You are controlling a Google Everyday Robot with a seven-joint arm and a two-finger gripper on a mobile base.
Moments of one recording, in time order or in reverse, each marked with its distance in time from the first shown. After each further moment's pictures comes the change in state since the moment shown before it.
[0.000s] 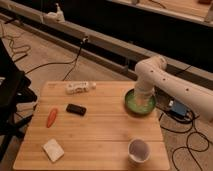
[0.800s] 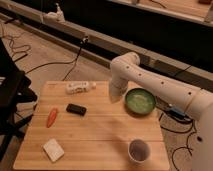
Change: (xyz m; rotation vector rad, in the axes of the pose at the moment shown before) arm -0.148 -0.007 0.010 -0.011 -0.193 -0.219
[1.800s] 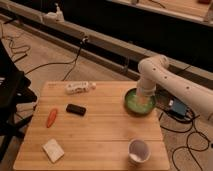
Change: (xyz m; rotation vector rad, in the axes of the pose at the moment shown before) arm 0.143 0.029 -0.028 0.002 0.157 0.255
